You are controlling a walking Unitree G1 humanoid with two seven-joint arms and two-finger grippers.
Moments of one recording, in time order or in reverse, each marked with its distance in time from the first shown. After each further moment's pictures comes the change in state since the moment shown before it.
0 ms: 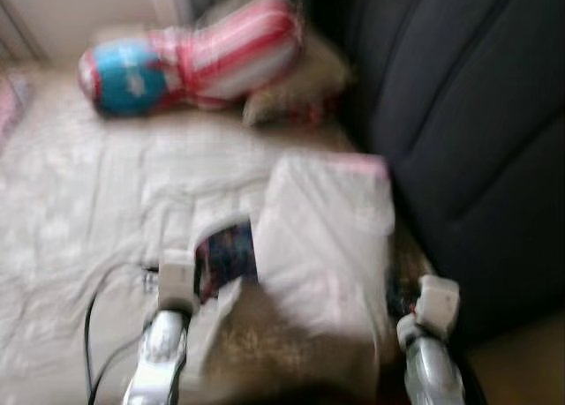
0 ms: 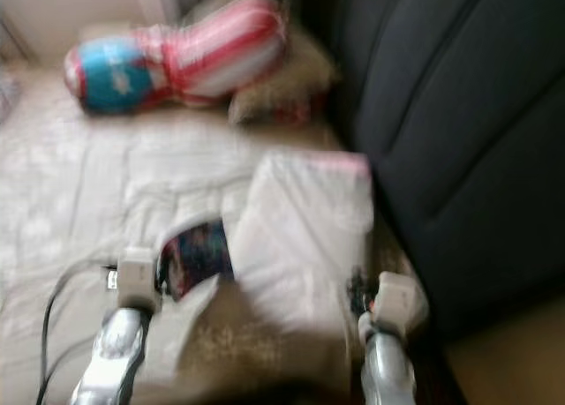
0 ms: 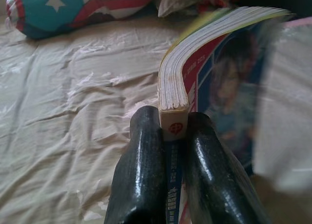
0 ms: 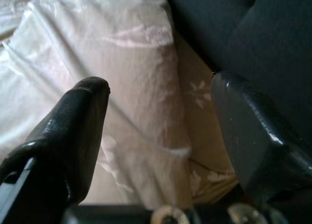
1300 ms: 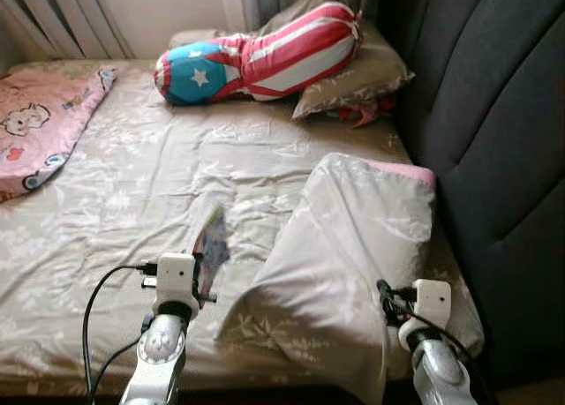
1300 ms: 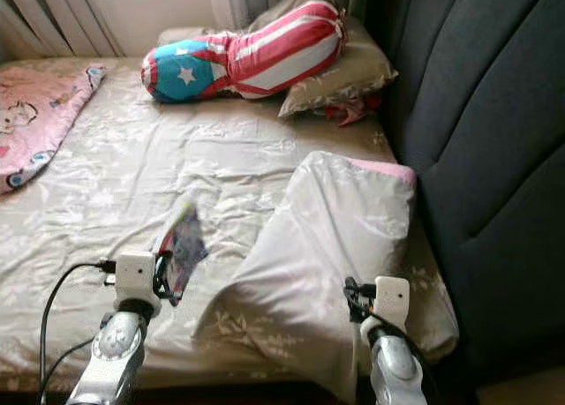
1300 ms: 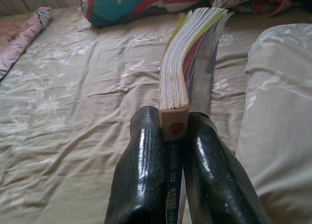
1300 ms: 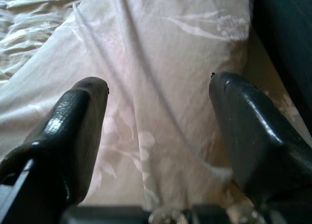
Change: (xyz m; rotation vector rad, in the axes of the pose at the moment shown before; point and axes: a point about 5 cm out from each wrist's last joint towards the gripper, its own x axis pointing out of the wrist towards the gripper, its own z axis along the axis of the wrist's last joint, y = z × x) left arm 0.001 -0.002 0.000 -0.010 0.009 -0.009; right arm 0.009 -0.011 -0.007 -0.041 0.103 0.091
